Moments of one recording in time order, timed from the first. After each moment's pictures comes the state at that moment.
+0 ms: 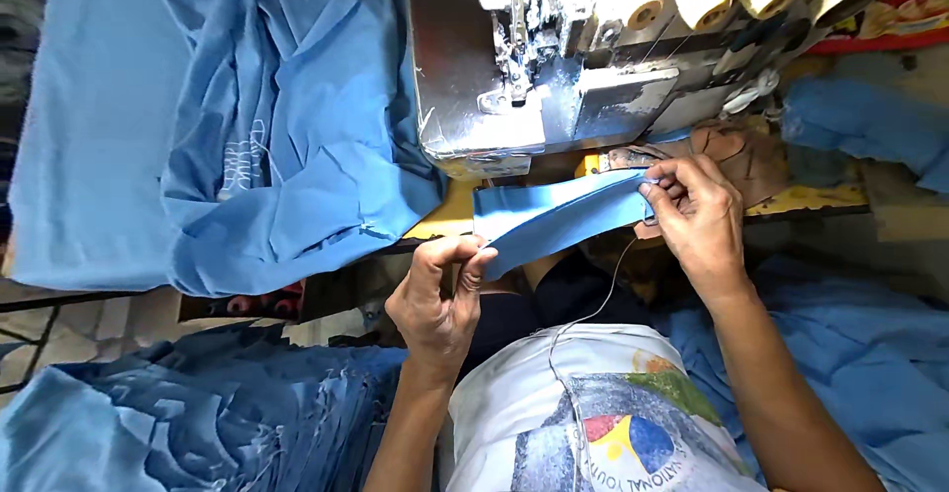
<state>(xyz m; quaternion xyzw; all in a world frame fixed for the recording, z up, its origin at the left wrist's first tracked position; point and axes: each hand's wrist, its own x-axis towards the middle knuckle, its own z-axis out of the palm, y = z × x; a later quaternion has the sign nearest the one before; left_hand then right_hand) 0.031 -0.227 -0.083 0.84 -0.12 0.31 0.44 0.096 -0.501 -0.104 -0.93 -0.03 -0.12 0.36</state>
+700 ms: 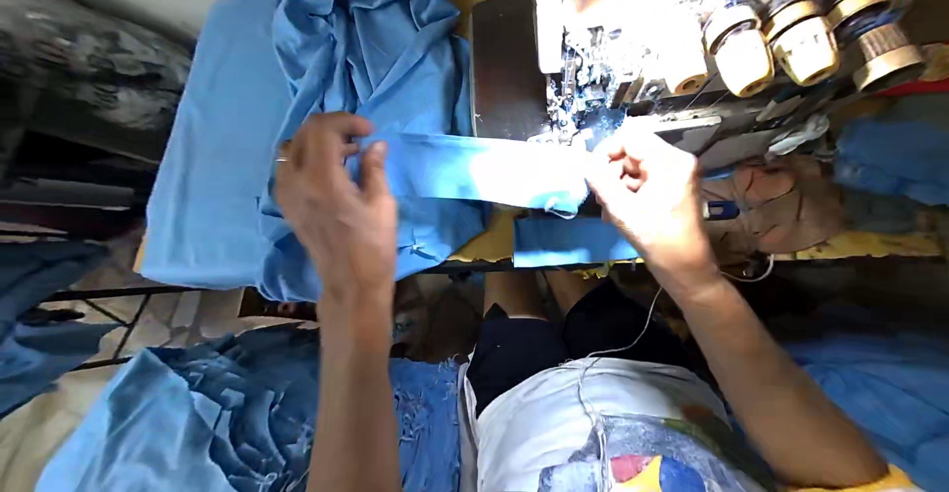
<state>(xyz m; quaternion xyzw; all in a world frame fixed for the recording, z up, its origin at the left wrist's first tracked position) 0.104 -0.152 0.013 0.96 0.02 0.25 0.15 0.131 -0.408 -0.044 -0.80 -0.13 -0.12 0.57</state>
